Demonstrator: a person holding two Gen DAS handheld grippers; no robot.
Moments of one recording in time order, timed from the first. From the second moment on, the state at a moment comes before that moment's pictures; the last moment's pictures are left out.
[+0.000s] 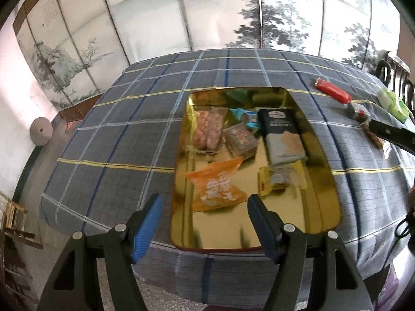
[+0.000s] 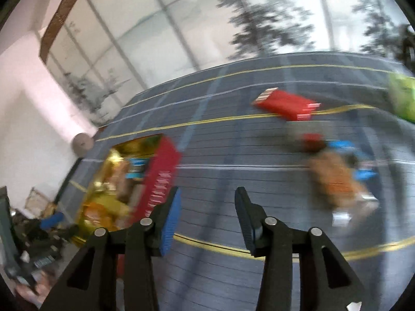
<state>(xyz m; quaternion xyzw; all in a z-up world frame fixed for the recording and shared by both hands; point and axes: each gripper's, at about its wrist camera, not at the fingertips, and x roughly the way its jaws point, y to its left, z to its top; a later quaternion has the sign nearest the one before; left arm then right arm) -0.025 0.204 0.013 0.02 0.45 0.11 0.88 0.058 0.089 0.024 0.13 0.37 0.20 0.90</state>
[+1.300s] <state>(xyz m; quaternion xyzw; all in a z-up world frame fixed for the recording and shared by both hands) 0.042 0.078 0.017 0.08 0.49 0.01 0.87 0.085 0.000 -0.003 0.08 0.37 0.19 0.91</state>
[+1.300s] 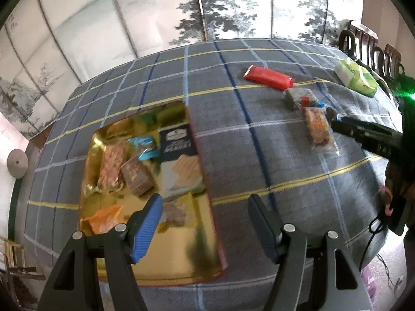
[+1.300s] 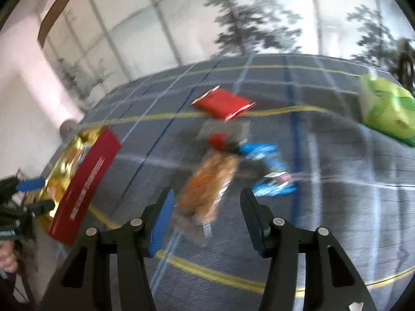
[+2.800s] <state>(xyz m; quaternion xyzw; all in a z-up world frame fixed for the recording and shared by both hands) 0.175 -0.088 -0.052 0.07 0.55 -0.15 0.82 0.060 -0.119 -0.030 0.03 0.39 0.11 0.92</state>
